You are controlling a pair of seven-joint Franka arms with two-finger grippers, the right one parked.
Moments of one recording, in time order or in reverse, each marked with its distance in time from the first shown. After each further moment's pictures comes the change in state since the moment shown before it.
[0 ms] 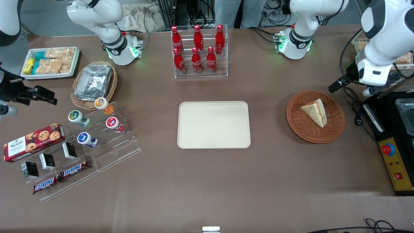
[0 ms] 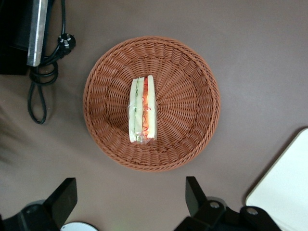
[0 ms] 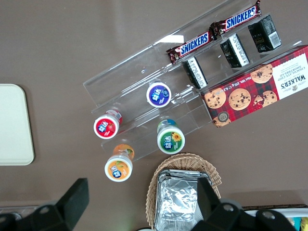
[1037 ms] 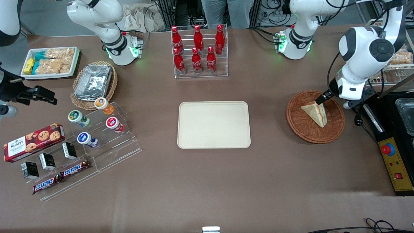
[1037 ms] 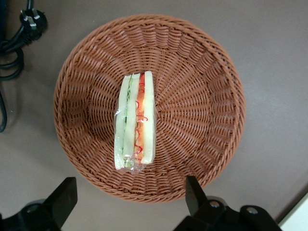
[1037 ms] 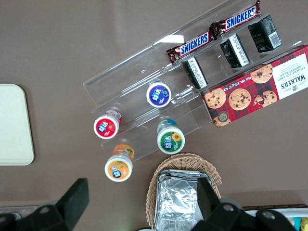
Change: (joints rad) arm 0.000 0.107 0.008 -0.197 0.000 0.309 -0.036
